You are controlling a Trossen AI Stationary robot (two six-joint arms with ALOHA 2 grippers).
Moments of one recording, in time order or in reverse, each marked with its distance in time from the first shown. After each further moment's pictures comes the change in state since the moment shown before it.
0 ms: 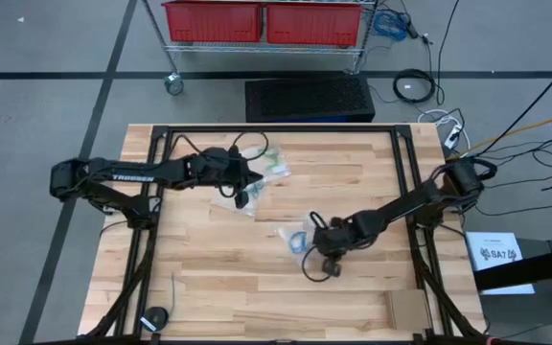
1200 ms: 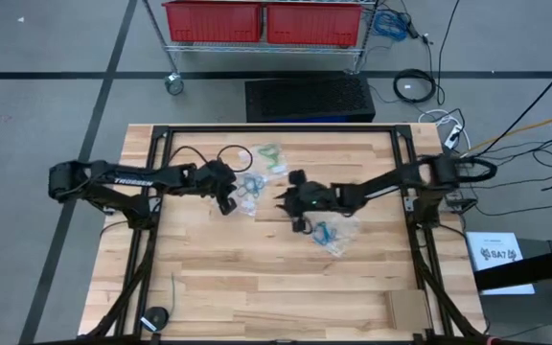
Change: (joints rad) left arm 0.022 -0.024 -0.173 -0.238 -0.125 -0.166; right arm -0.348 0.191 0.043 0.873 0.195 -1.099
